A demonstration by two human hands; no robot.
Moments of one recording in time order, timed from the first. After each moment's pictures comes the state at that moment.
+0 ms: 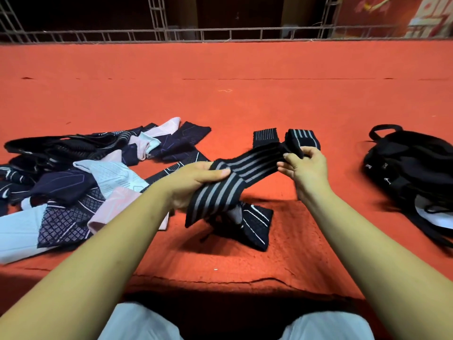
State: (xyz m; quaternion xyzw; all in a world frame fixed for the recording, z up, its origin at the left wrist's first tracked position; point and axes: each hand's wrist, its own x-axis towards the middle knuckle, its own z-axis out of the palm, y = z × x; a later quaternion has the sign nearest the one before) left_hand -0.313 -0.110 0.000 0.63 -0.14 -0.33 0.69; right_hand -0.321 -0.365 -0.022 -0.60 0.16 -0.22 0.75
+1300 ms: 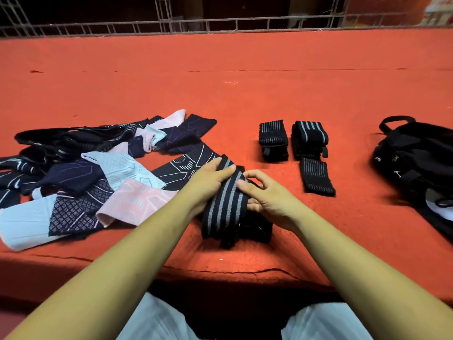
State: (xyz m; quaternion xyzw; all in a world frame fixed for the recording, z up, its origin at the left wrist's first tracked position) left_hand -0.327 -0.136 -0.031 0.70 -0.08 -0.14 0.69; right_hand -0.370 -0.296 -0.054 -0.62 -0.02 0.12 0.78
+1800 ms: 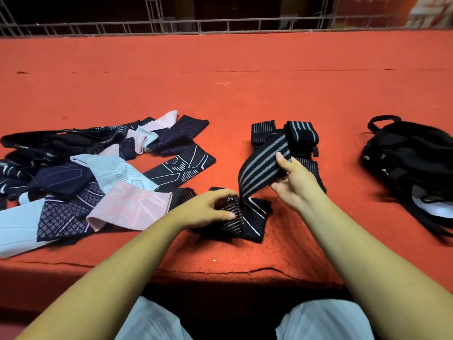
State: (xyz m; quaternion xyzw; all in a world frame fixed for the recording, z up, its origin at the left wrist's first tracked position) left_hand -0.323 -0.113 -0.084 0.81 -0.30 -0.23 0.44; right_hand -0.345 -0.348 -0.039 -0.42 0.14 -0.02 0.90
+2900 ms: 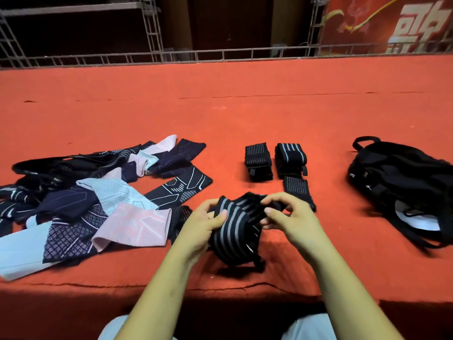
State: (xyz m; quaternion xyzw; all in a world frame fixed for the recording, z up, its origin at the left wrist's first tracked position) left_hand -0.381 -0.139 -0.052 0.59 -0.07 -0.17 0.78; right_hand -0.439 -0.339 -0.017 -0.73 0.02 -0.10 0.67
